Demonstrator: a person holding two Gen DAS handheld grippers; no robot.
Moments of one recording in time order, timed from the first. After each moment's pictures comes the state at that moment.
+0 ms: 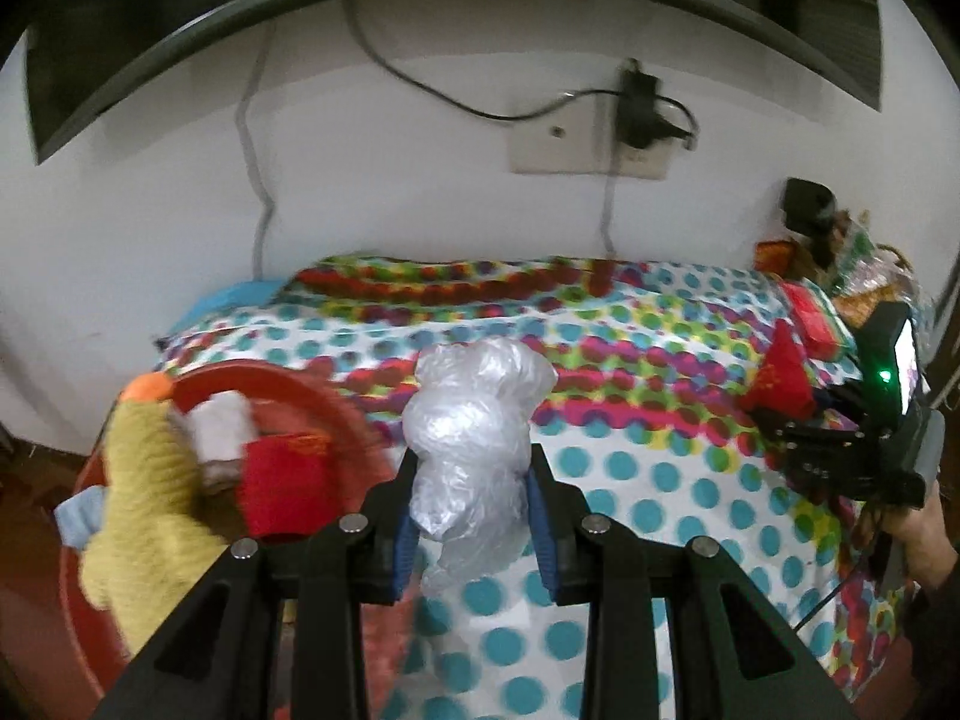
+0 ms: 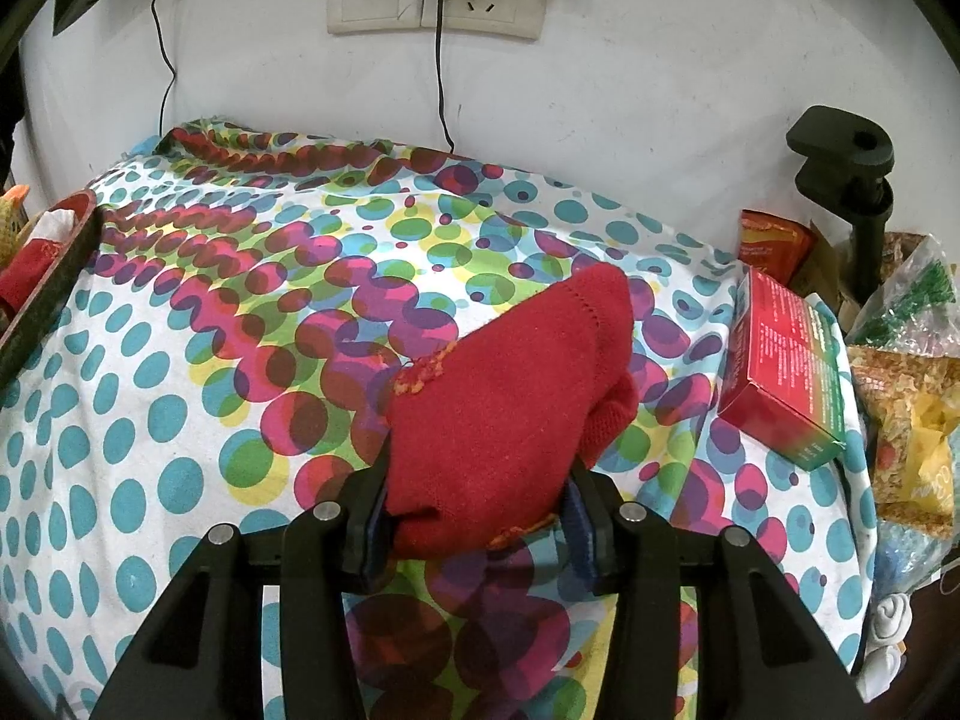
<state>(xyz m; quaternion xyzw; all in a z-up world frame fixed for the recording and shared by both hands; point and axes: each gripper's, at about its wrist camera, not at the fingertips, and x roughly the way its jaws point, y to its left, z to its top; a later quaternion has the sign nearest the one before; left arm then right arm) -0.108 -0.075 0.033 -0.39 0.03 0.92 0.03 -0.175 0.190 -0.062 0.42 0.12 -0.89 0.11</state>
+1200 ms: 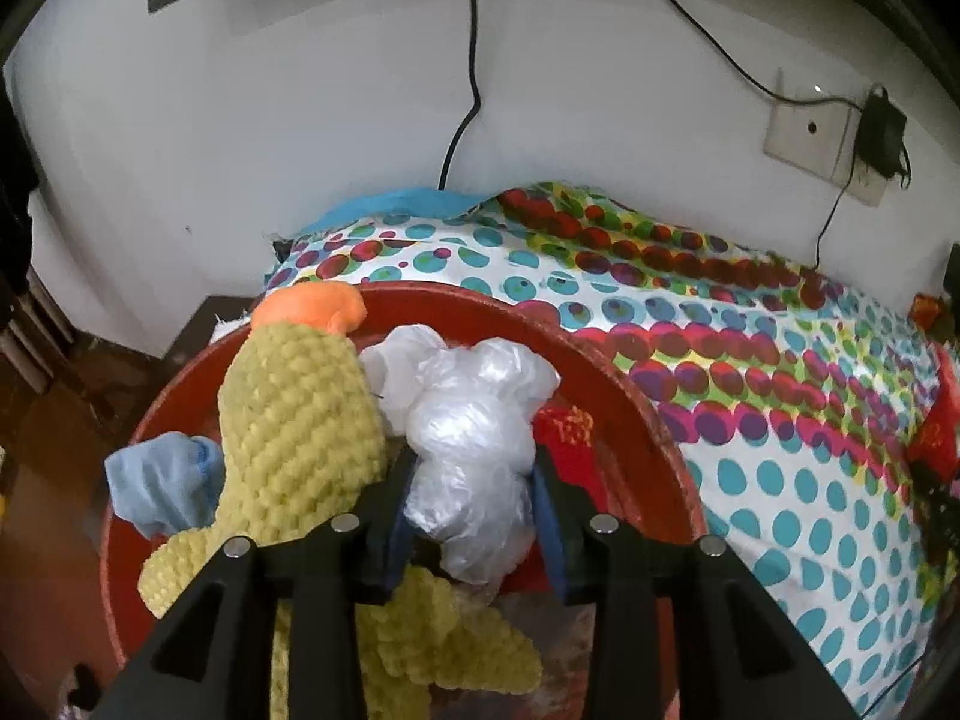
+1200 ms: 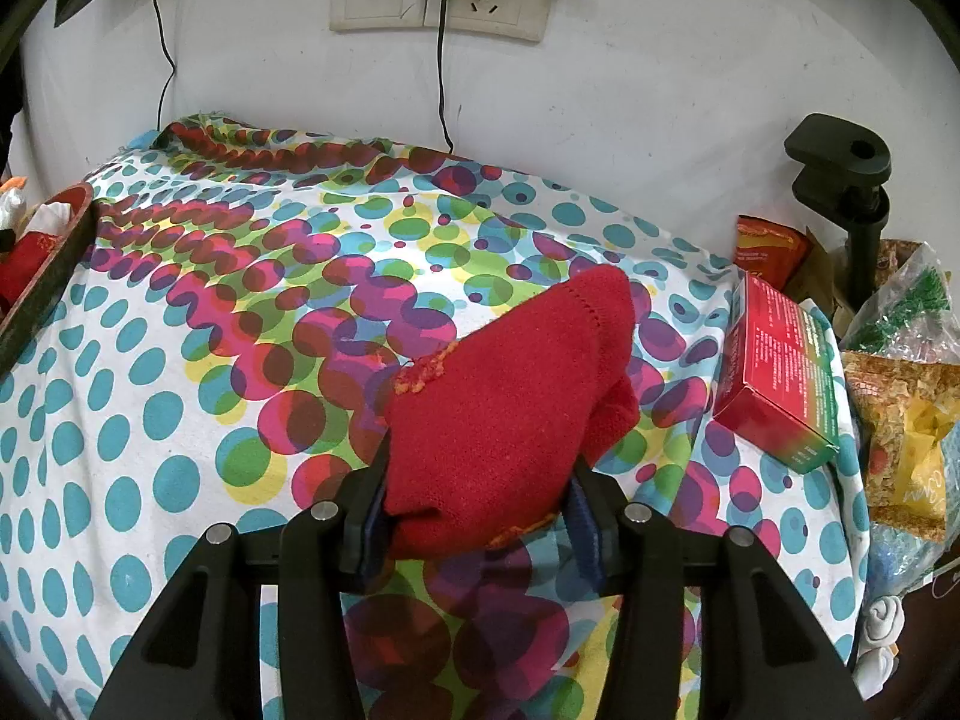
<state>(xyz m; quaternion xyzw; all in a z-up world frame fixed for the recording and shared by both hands) -0.148 -0.190 -0.011 -0.44 -0.01 0.89 -0.10 -0.175 0.189 -0.061 0.42 0.12 -0.89 0.11</state>
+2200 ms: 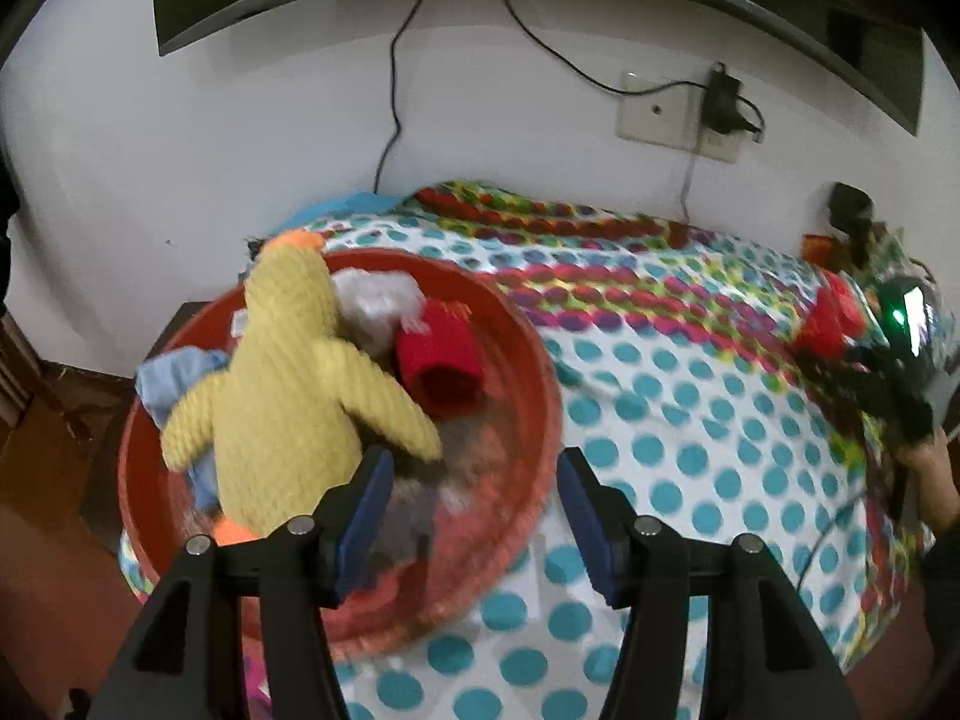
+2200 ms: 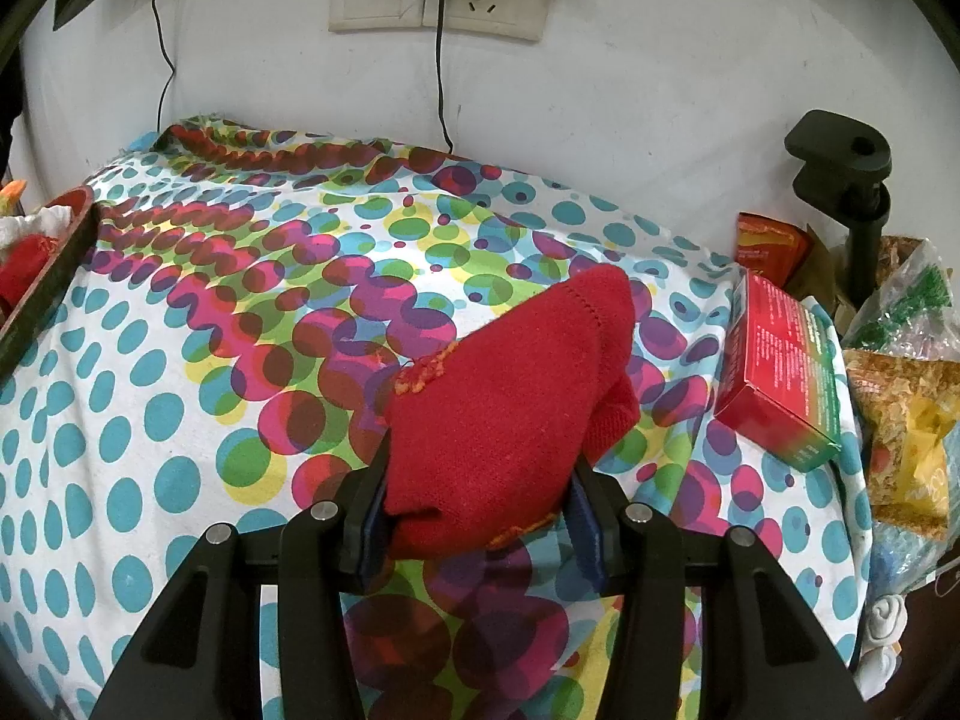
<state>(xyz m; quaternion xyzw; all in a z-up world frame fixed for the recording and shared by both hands) -0.023 -0.137 0.015 -0.41 -0.01 0.91 -0.02 -0.177 0.191 -0.059 0.42 0.12 -0.89 0.11</state>
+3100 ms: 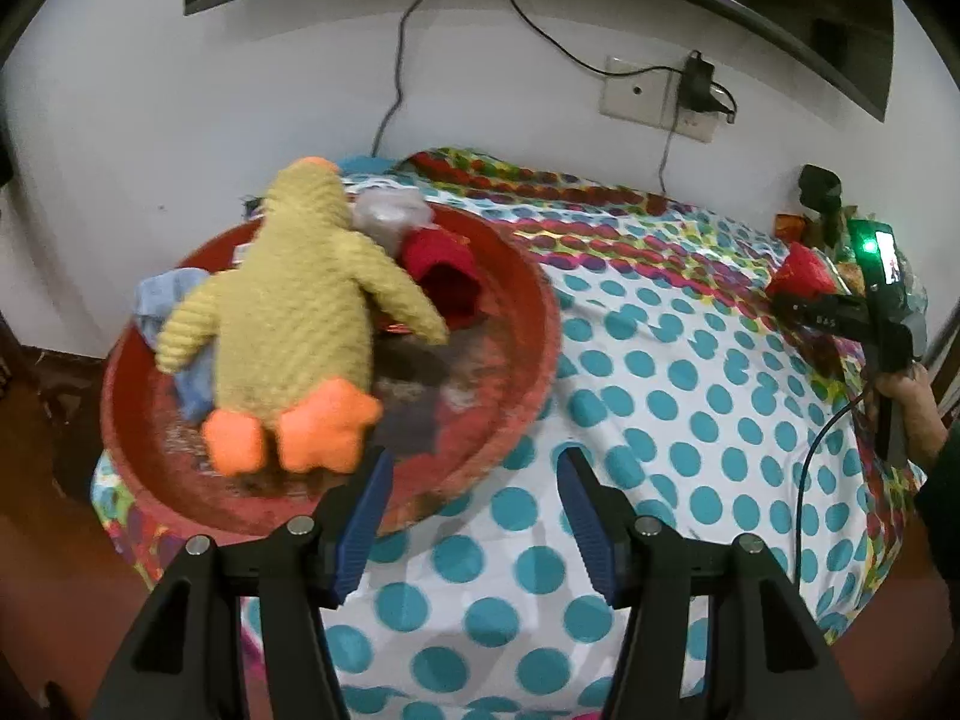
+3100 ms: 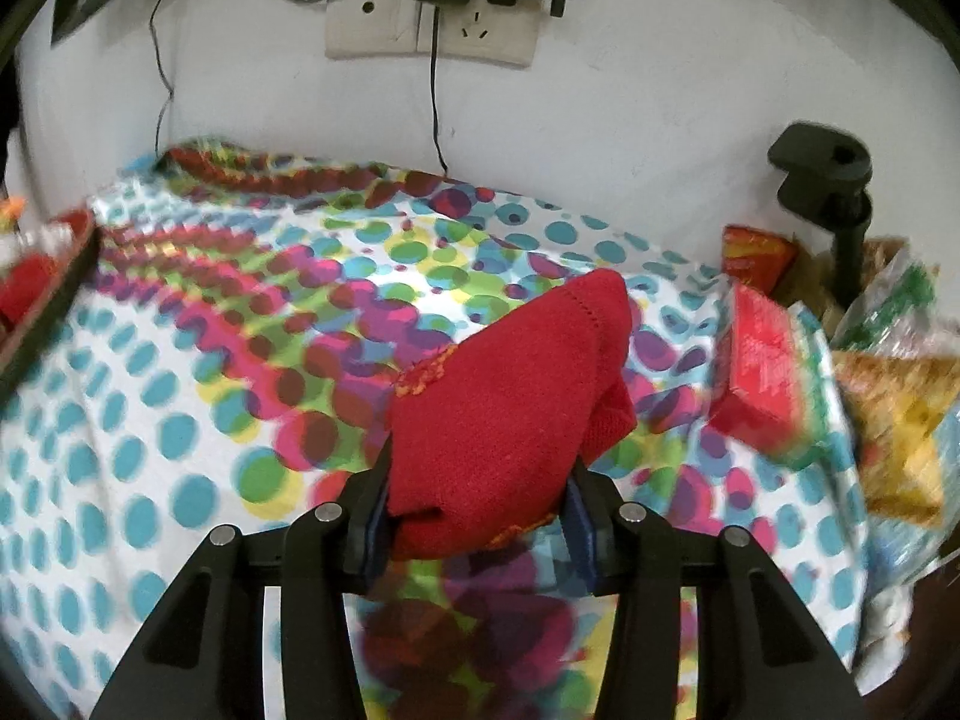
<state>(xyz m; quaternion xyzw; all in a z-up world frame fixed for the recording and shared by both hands) 0.027 -0.155 -0.014 -0.41 -0.03 0.91 0.00 -0.171 0.184 -0.047 0.40 0.09 -0.91 0.10</state>
